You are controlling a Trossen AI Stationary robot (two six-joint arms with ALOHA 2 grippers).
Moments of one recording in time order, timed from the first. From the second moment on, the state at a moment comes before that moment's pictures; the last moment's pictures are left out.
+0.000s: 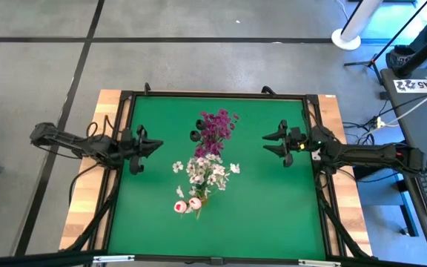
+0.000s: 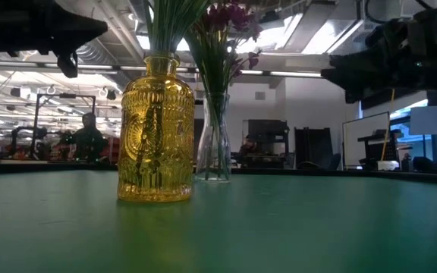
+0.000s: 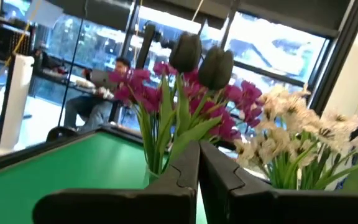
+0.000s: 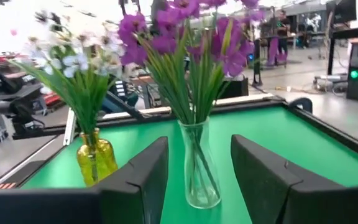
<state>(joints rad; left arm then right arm) -0.23 0.29 0.05 0.44 -0.44 -0.23 -0.35 0.75 0.05 0.79 -0.37 0.15</state>
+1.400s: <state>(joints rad) -0.23 0.00 0.01 0.11 -0.48 -0.23 -0.58 0.38 0.01 0.30 -0.42 0.04</state>
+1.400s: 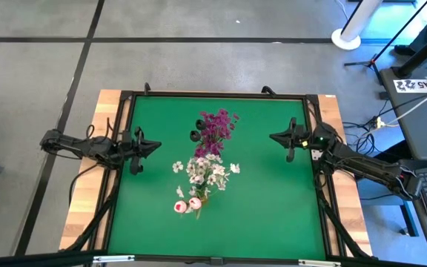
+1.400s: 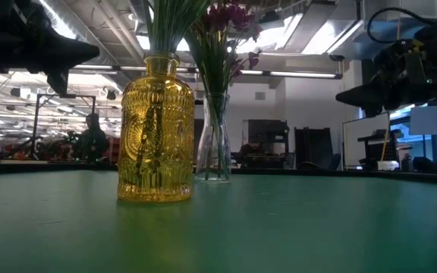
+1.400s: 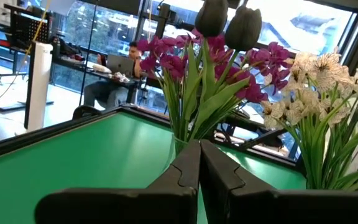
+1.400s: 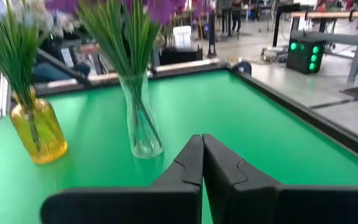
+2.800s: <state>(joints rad) -0.23 0.00 0.01 0.12 -0.43 -0.20 -0.14 0.19 0.01 0.27 0.08 -0.10</state>
